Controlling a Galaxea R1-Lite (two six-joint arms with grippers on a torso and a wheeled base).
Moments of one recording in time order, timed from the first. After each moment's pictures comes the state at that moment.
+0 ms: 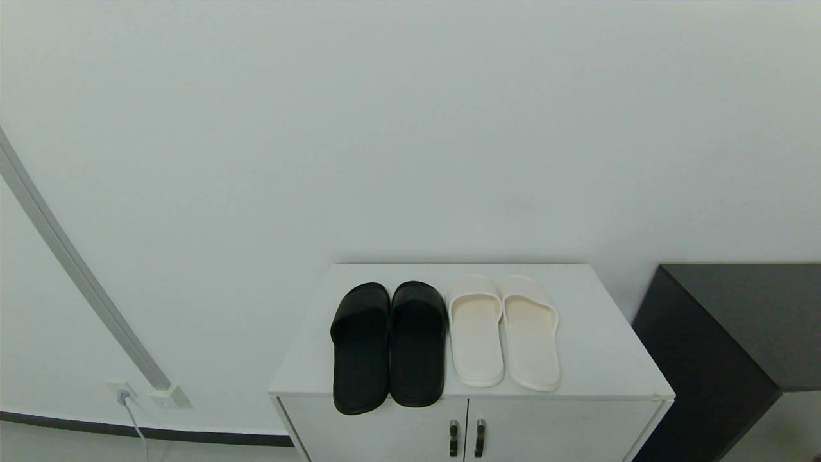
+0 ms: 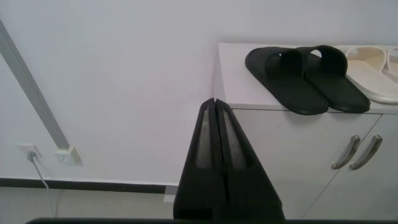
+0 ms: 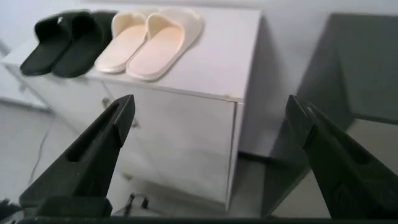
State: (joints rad) left arm 0.00 0.00 0.00 0.00 0.05 -0.02; right arm 0.10 0.57 -0.24 -0.05 0.21 0.02
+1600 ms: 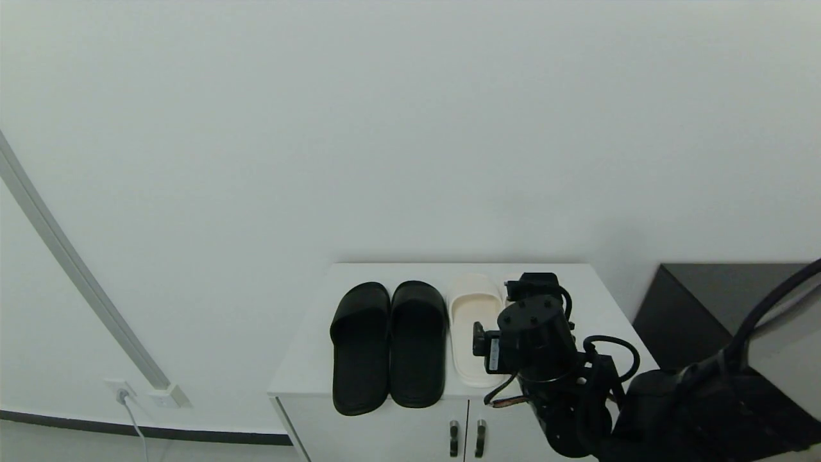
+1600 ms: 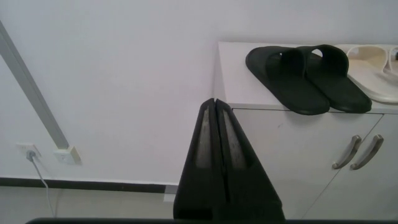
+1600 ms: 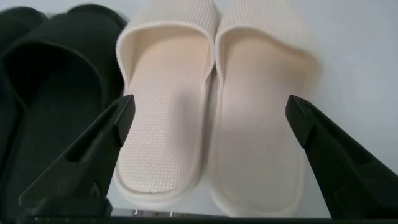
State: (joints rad) left arm 0.00 0.00 0.00 0.00 0.05 -0.02; right arm 0.87 1.99 -0.86 -0.66 -0.75 0.44
